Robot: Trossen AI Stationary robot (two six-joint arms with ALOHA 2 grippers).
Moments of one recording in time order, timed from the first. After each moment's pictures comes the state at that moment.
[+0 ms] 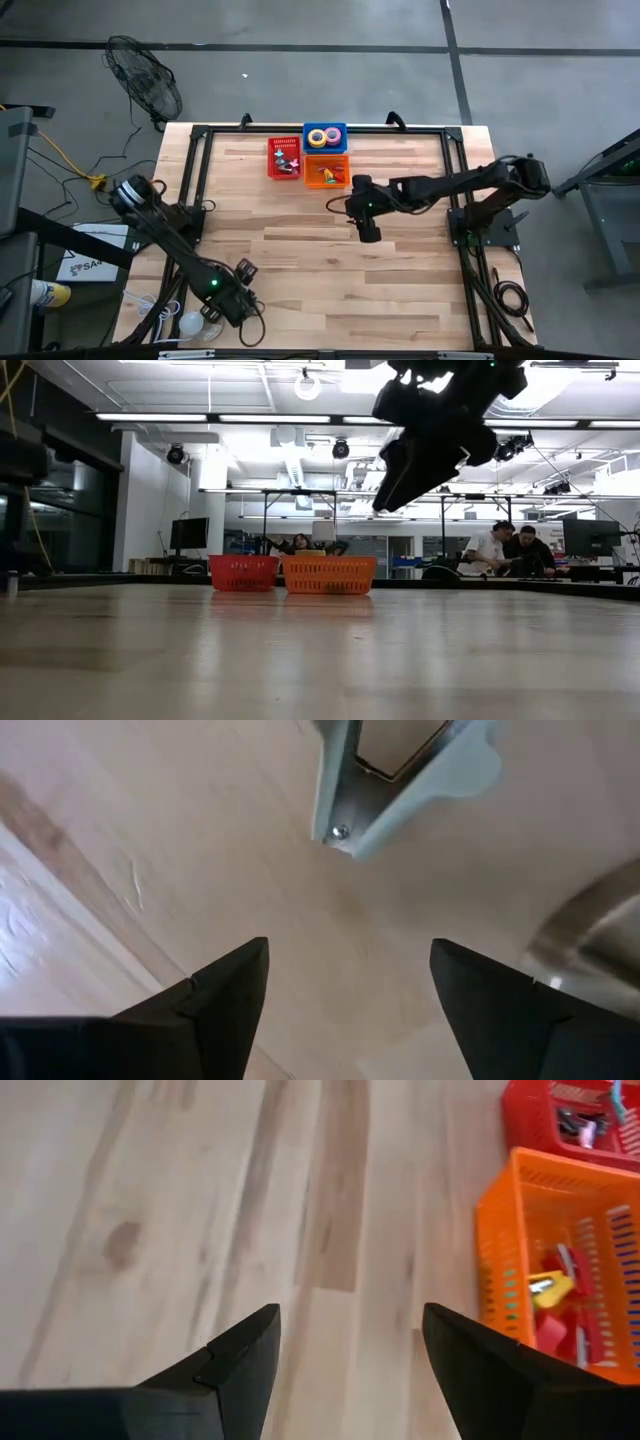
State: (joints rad) left arm -0.82 1.66 1.00 -0.80 -0.04 -0.20; right arm 0.00 1.51 0.97 -0.33 0.08 -0.19
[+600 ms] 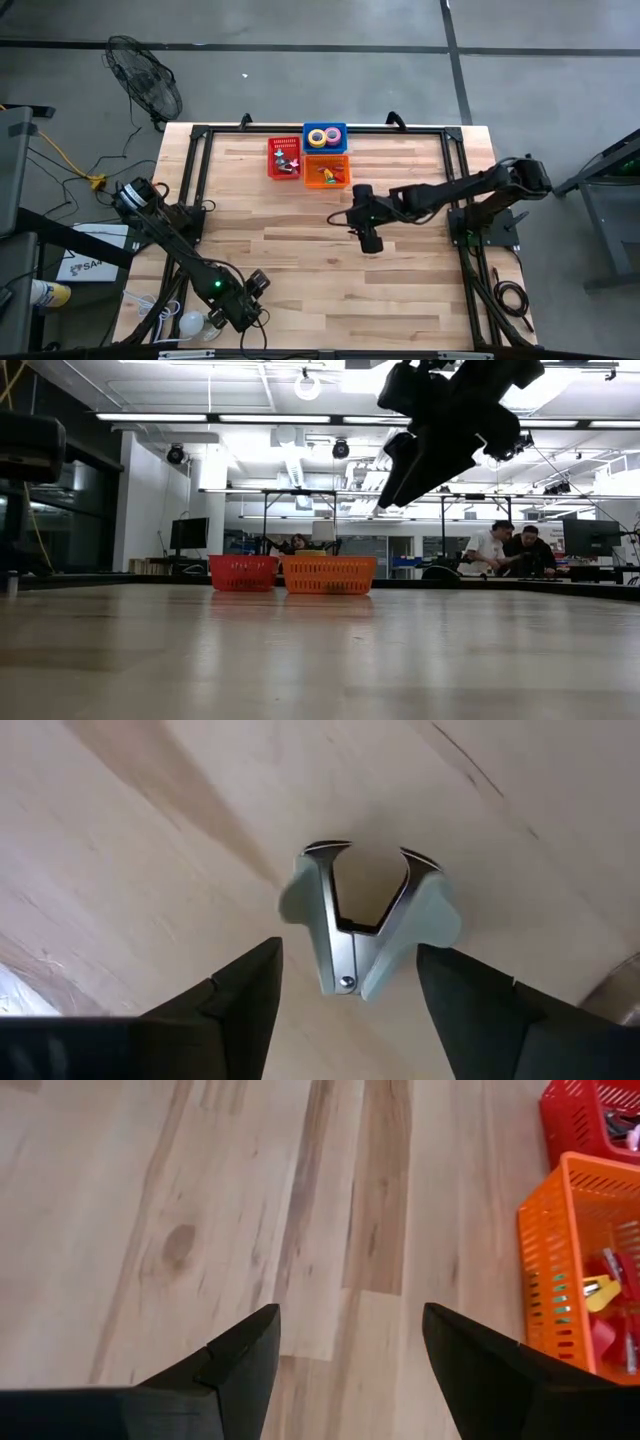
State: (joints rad) left arm -0.82 1.70 1.00 -0.58 -0.07 0.02; right arm 0.10 1.51 0.97 -0.34 0.11 -0.12
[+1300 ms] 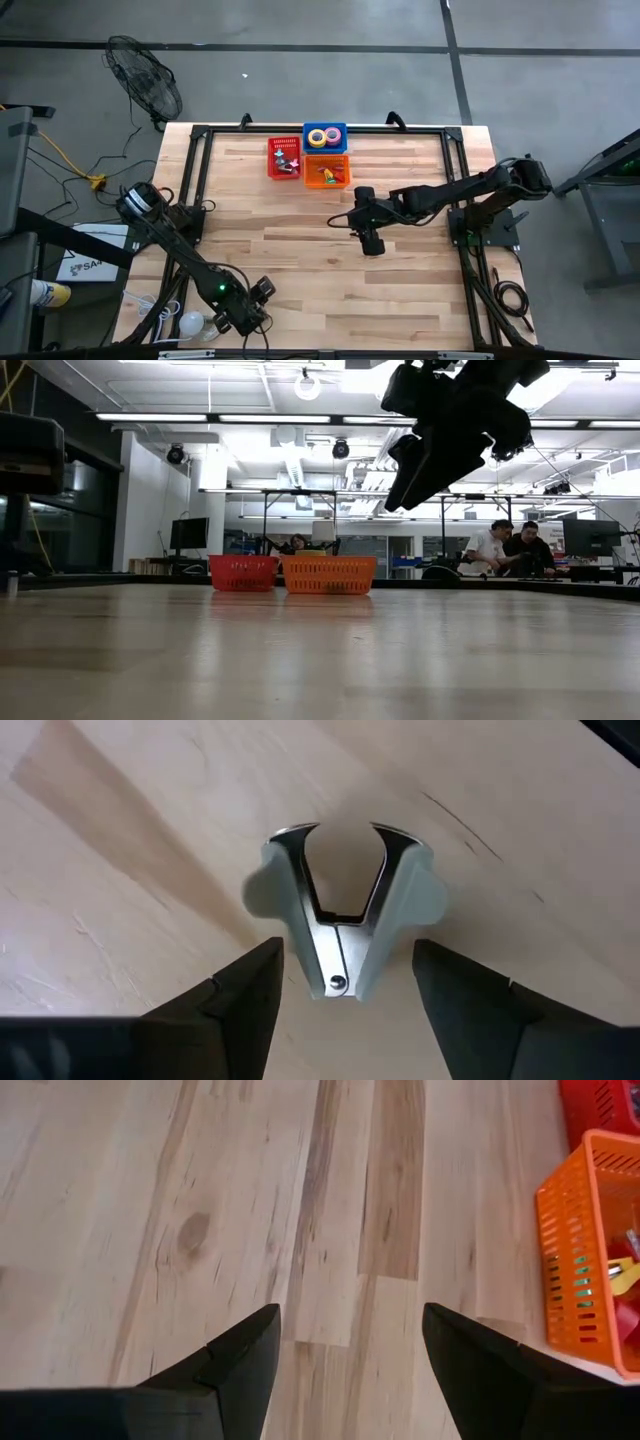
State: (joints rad) left arm -0.82 1.76 1.00 -0.46 -0.07 0.08; right arm 0.11 1.51 0.97 -0.37 0.10 -0.07
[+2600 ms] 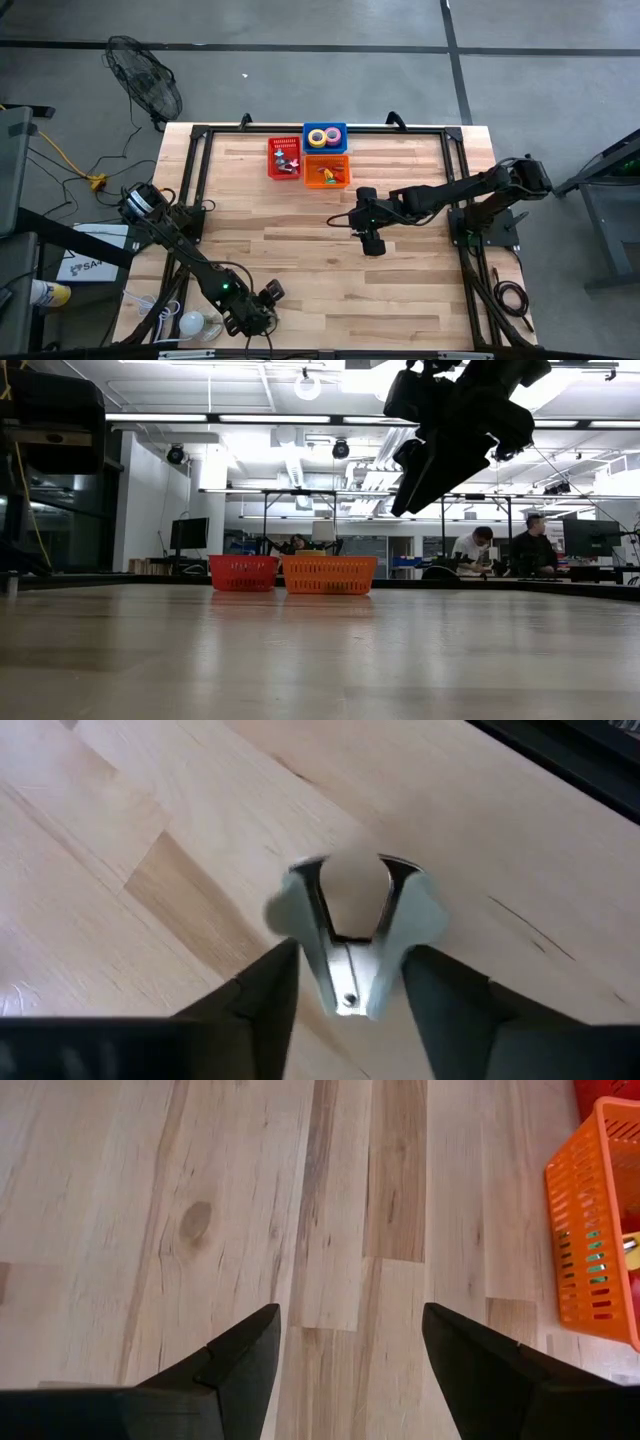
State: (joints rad) left arm -0.80 1.77 1.00 -0.28 -0.14 0.18; right arm 0.11 1.51 0.97 -0.40 0.09 -0.03
